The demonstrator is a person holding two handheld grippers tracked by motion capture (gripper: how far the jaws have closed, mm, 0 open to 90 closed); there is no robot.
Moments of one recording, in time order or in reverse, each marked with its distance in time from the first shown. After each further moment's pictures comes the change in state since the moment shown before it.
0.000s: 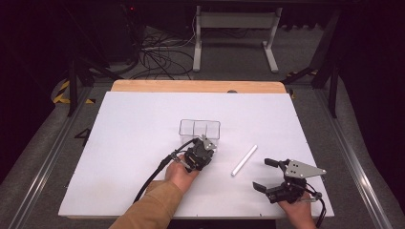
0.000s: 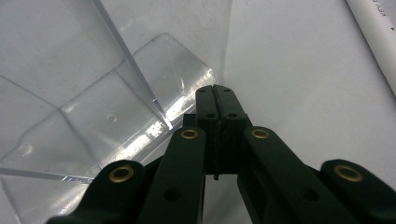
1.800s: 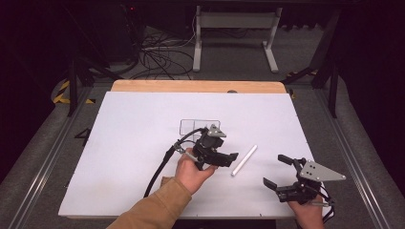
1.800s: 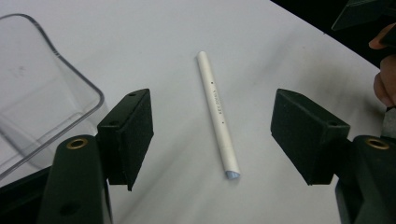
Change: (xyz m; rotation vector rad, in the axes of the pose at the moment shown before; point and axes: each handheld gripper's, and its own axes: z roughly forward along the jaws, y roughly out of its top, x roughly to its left) left arm -0.018 0.055 -0.050 -0.093 -0.288 -0.105; right arm 0.005 0.017 -0.033 -0.071 -0.118 -0.021
